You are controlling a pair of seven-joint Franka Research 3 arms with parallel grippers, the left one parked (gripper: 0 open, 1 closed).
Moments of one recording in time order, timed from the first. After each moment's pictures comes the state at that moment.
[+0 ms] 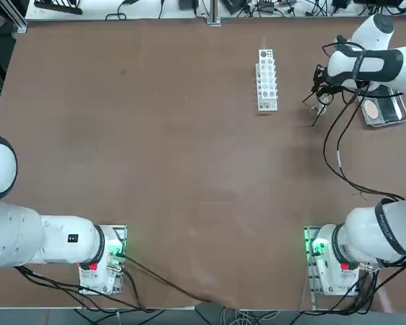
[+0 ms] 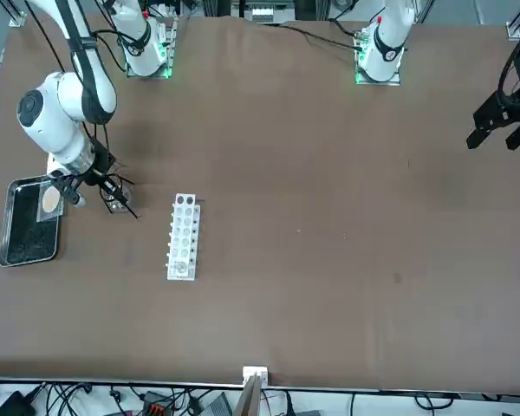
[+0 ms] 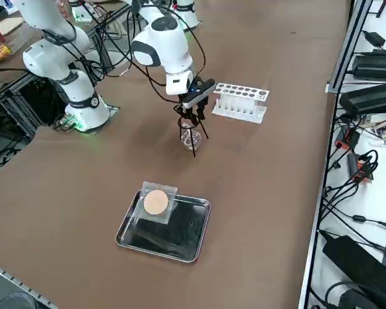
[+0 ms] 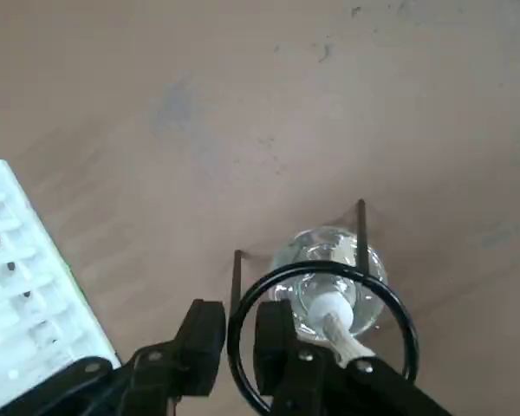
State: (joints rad) arm -0.19 0.11 0.21 -2.37 0.15 2.60 0.43
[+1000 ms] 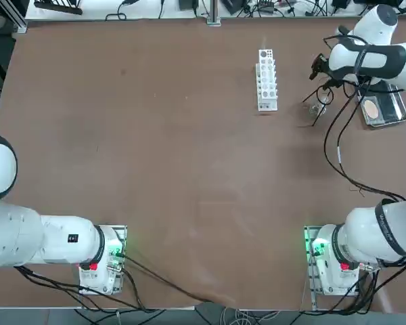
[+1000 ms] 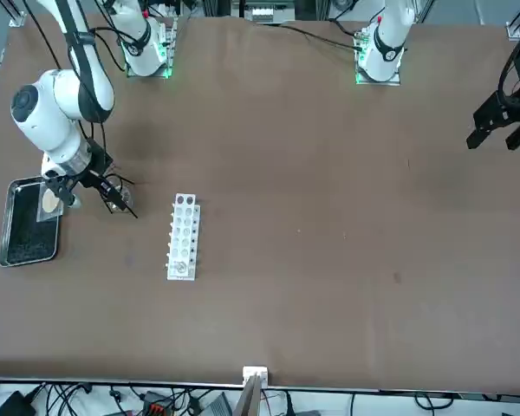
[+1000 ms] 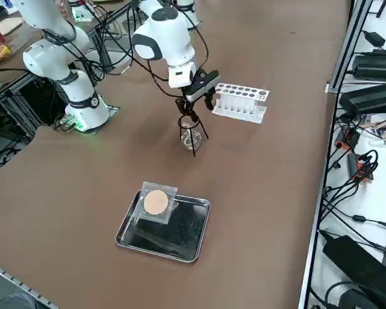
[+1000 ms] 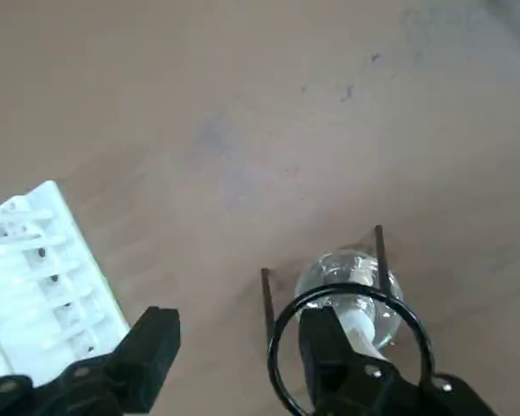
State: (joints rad) arm -0.19 0.08 0.21 -2.33 0.15 2.57 0.43
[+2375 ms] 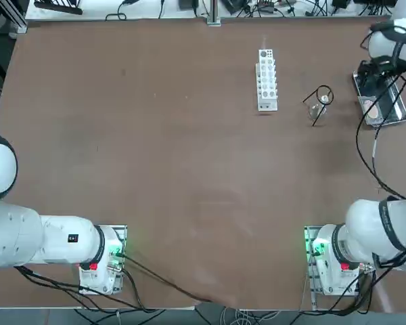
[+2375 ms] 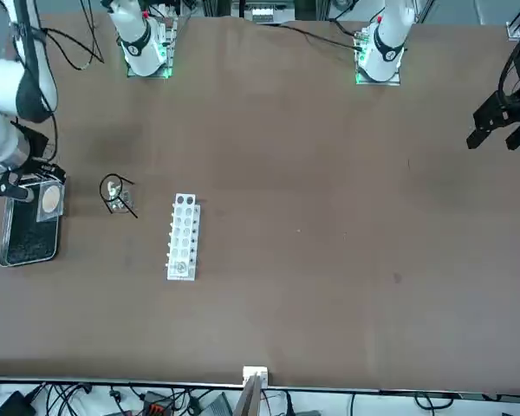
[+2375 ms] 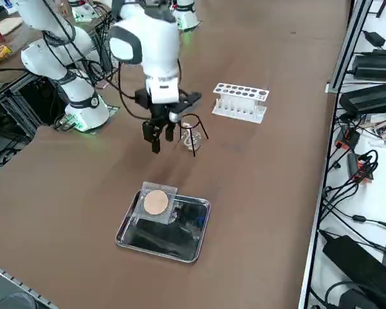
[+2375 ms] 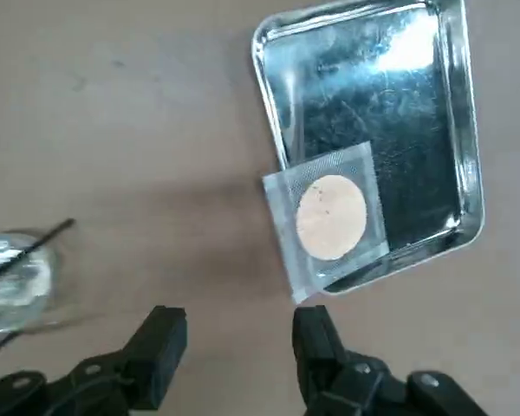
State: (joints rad) arm -0.45 0.15 0.20 -2.14 -0.36 2.21 0.09
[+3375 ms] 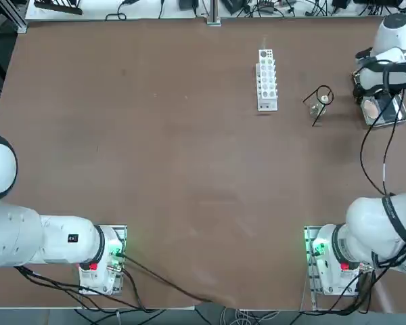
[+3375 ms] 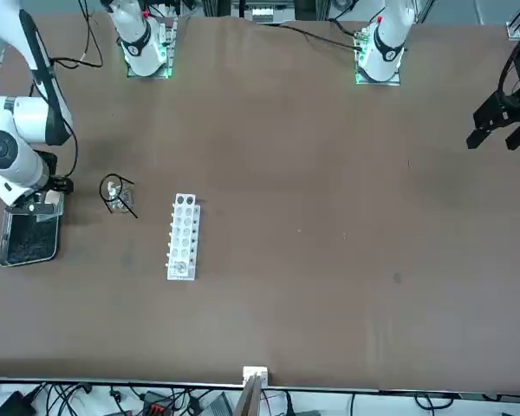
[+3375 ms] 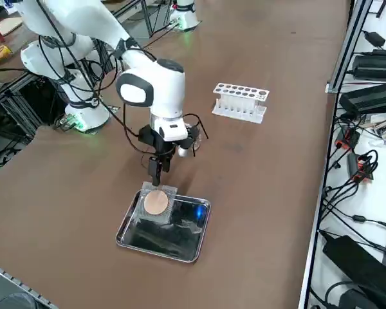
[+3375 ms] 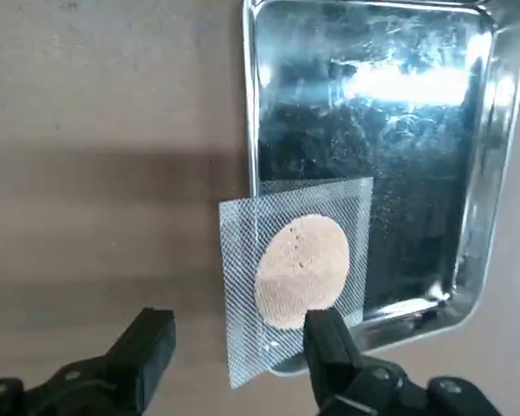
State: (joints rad) arm -0.50 0.35 0.20 -2.13 -0.65 2.38 0.09
